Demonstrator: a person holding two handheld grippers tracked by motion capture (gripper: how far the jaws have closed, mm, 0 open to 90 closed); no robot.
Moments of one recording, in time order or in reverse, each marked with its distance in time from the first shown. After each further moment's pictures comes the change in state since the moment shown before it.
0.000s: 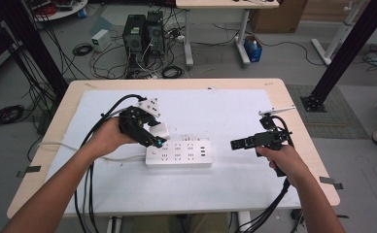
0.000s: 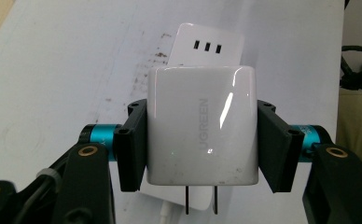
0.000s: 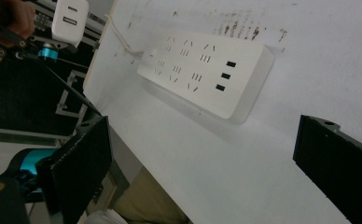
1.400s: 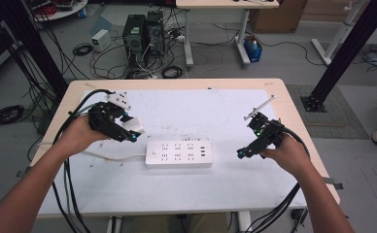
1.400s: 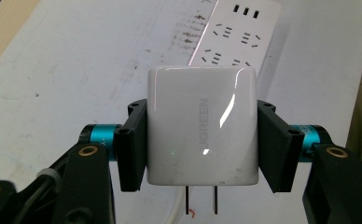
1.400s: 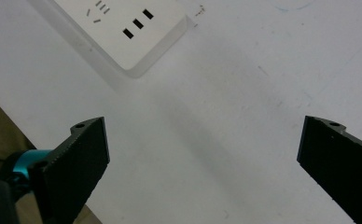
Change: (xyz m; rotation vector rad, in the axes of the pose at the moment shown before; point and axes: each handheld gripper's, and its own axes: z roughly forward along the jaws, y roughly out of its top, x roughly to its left) left arm 0.017 -0.044 -0.048 0.030 0.079 -0.118; right arm 0.034 0.014 0.002 0.253 -0.504 -0.492
